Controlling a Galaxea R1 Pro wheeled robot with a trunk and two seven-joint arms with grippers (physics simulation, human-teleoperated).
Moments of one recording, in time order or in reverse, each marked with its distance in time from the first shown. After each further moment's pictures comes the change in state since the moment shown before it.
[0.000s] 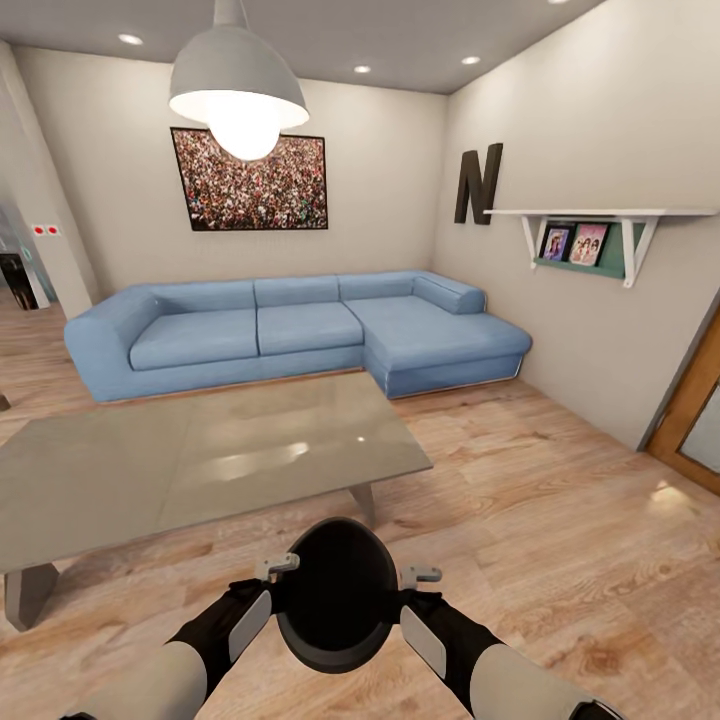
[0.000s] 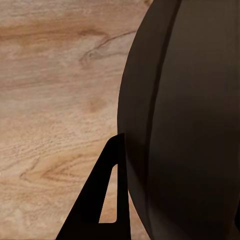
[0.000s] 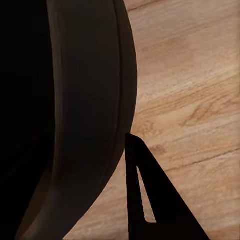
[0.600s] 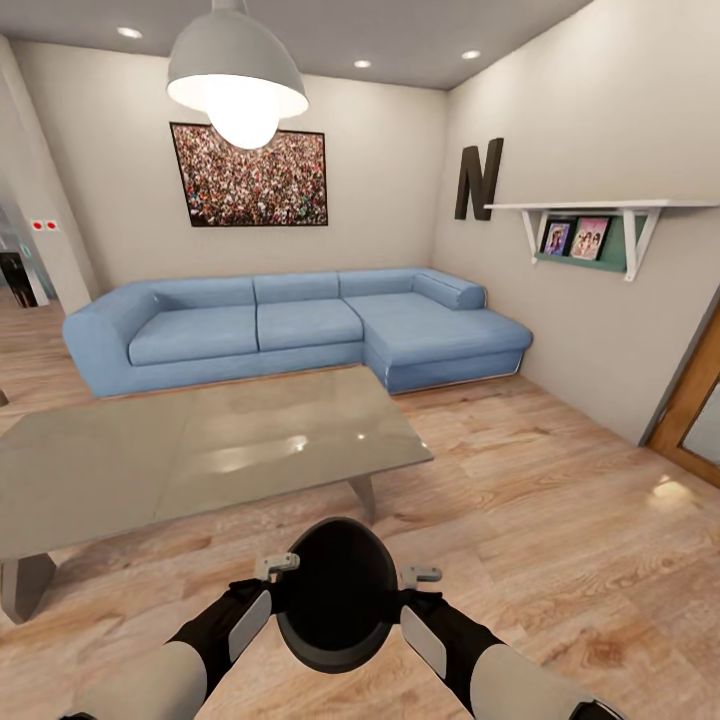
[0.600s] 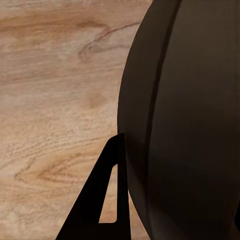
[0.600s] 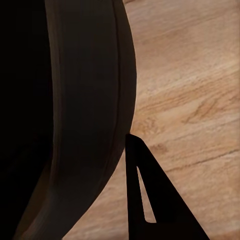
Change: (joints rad) left arm 0.000 0.000 0.002 0.000 -0.001 0.000 0.000; right arm 0.000 -0.001 0.000 -0.001 -0.002 -0.001 0.002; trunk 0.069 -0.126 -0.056
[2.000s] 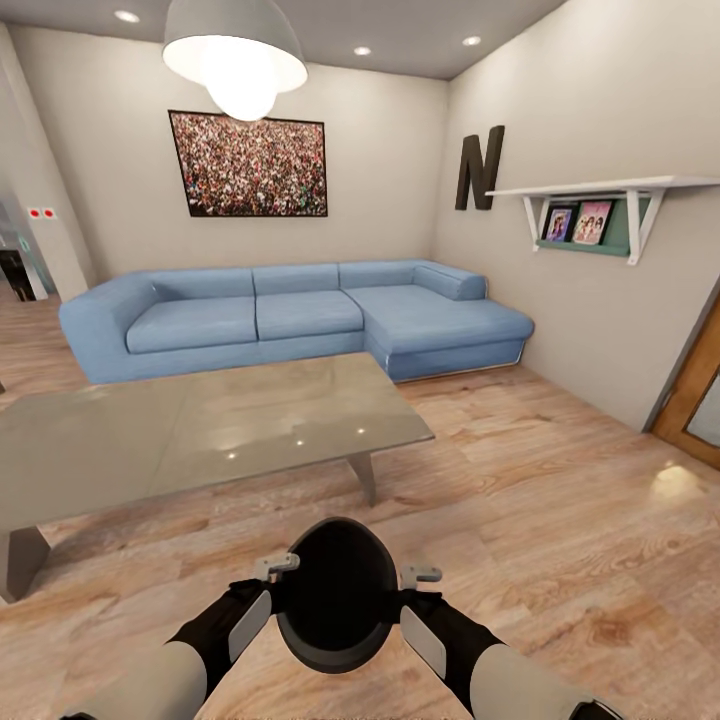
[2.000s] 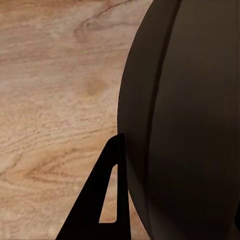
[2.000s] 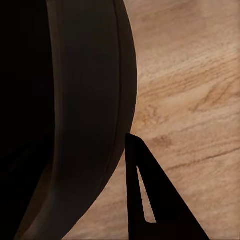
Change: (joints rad) left arm 0.000 0.000 0.000 0.000 0.000 0.000 0.000; right arm 0.000 0.001 0.000 0.000 0.000 0.002 -0.002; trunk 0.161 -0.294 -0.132
